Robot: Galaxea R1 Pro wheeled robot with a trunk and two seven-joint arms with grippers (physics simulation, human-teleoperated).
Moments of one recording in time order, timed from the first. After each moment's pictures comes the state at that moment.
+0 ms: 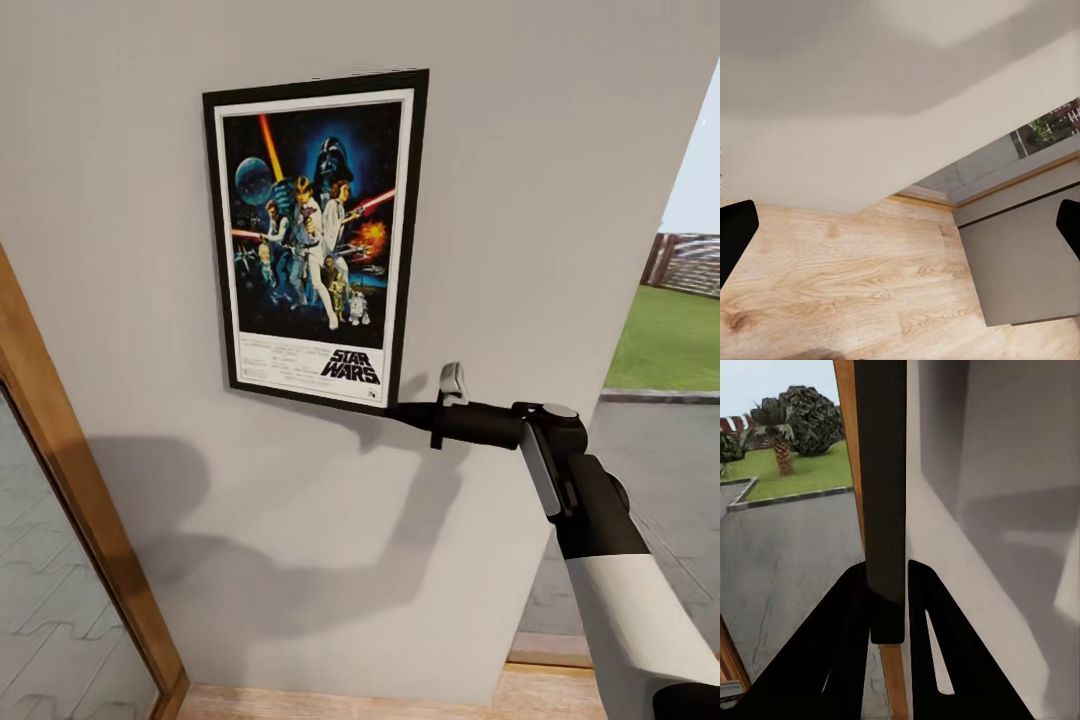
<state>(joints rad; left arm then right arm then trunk) -0.27 0.34 -0.60 -0.03 1.21 -0.26 -1.31 -0.80 -0.08 0.05 -1.34 -0.13 0.60 1.20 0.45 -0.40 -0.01</state>
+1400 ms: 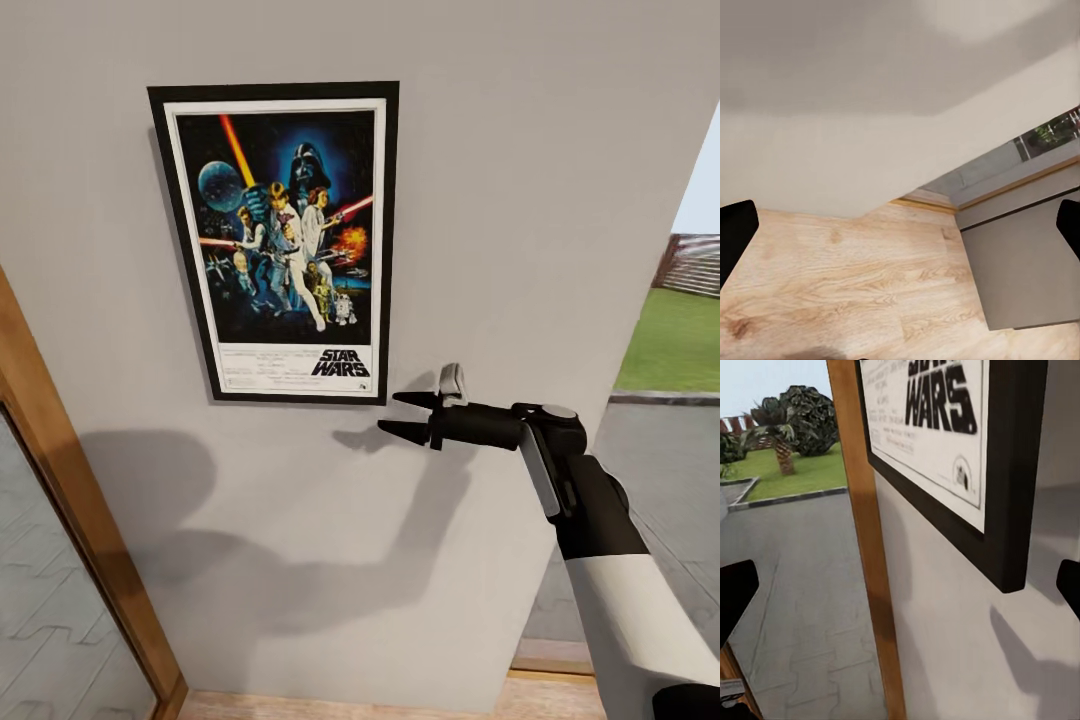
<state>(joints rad) -0.27 0.35 -0.60 -0.03 1.21 -0.26 -1.31 -0.80 -0.08 0.05 -1.33 -0.13 0.60 1.21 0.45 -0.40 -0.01</state>
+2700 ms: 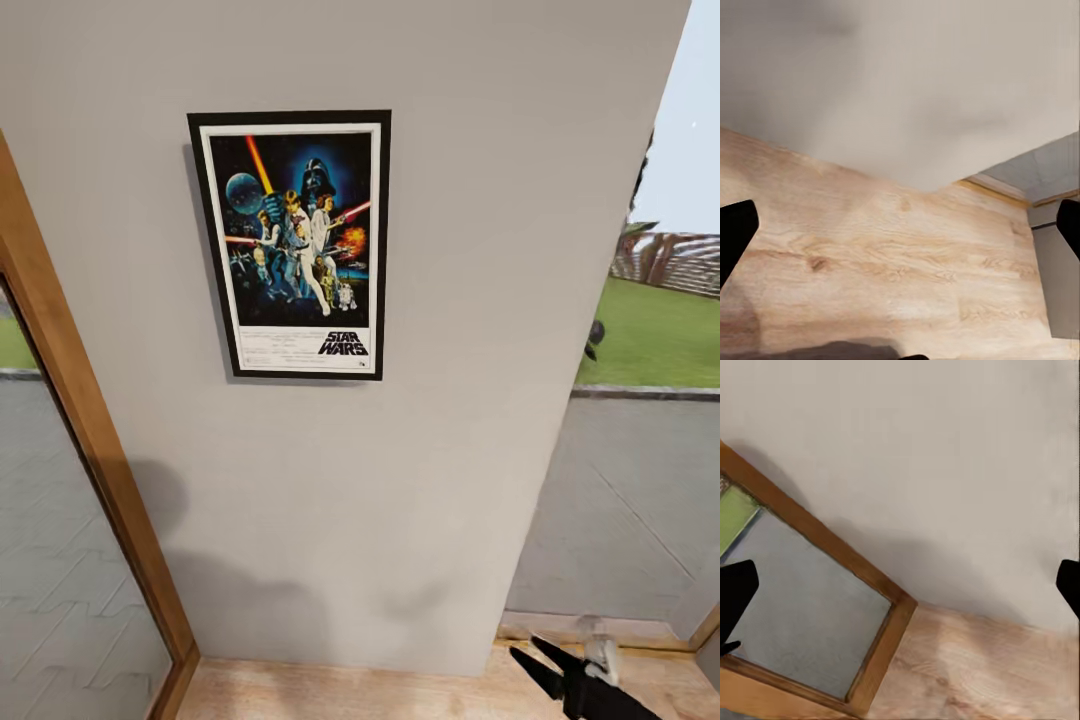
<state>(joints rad) -0.27 0.33 -0.61 -0.03 1.22 -0.26 -1.03 -0.09 -0.15 -0.53 -0.97 -0.11 0.22 1.23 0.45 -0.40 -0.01</state>
